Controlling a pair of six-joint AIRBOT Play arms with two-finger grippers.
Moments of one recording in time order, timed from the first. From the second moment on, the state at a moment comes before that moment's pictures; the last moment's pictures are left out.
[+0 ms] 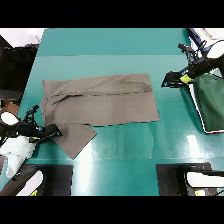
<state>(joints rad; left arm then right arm) 0.24 -0.92 0.49 1.17 -1.19 -1.54 -0.02 -1.46 1.50 -1.25 1.42 1.49</state>
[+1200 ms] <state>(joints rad) 0.24 -0.91 0.58 1.07 -1.29 -1.43 -0.11 -1.37 0.89 -1.04 1.19 1.39</state>
